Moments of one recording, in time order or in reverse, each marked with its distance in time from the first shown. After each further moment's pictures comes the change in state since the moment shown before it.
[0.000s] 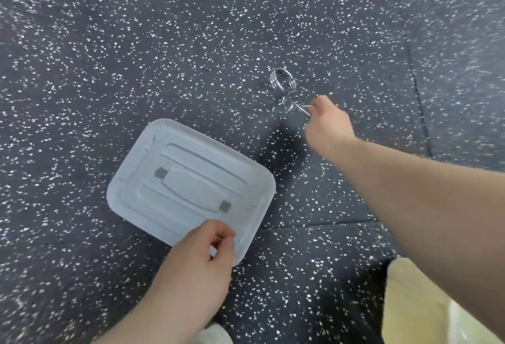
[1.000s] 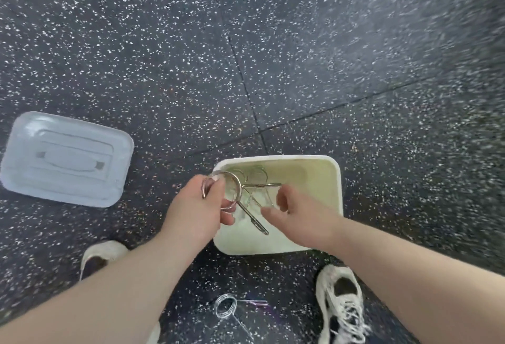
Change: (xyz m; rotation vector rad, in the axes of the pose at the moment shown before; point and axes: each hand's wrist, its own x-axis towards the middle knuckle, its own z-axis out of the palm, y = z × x) left_hand -0.169 0.178 0.183 -0.154 -0.123 -0.024; right_hand -0.291 0.235 -0.225 -0.048 -0.467 0.180
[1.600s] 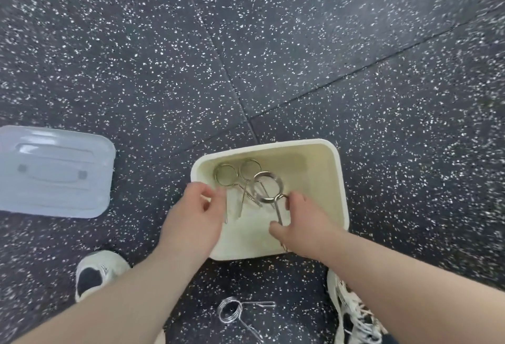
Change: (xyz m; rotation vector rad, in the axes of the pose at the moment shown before) left_hand 0.015 -0.013 0.040 0.408 0.015 0.011; right_hand 0.038 0.058 0.040 -0.059 0.047 0.095
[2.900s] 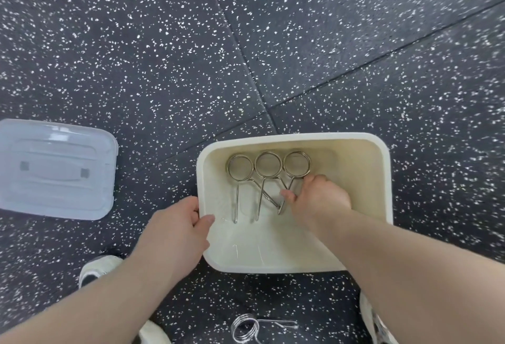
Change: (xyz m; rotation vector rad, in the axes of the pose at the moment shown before) left_hand 0.043 -0.038 -0.006 0.304 -0.045 0.001; right_hand 0.117 0.010 0.043 -0.447 0.135 0.116
